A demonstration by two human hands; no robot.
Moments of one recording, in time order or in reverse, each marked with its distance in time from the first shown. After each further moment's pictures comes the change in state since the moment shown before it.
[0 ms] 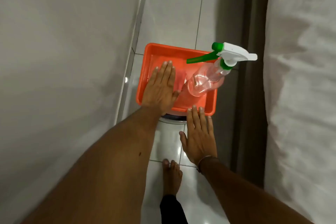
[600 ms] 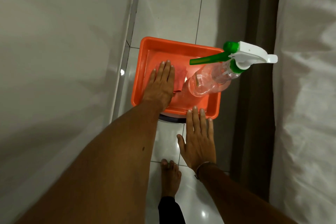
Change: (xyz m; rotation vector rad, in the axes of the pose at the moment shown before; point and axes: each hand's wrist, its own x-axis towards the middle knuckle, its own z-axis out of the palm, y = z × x) left_hand 0.037 -0.011 0.050 -0.094 -0.267 -0.019; right_hand 0.012 -0.002 0.033 0.002 0.094 0.045
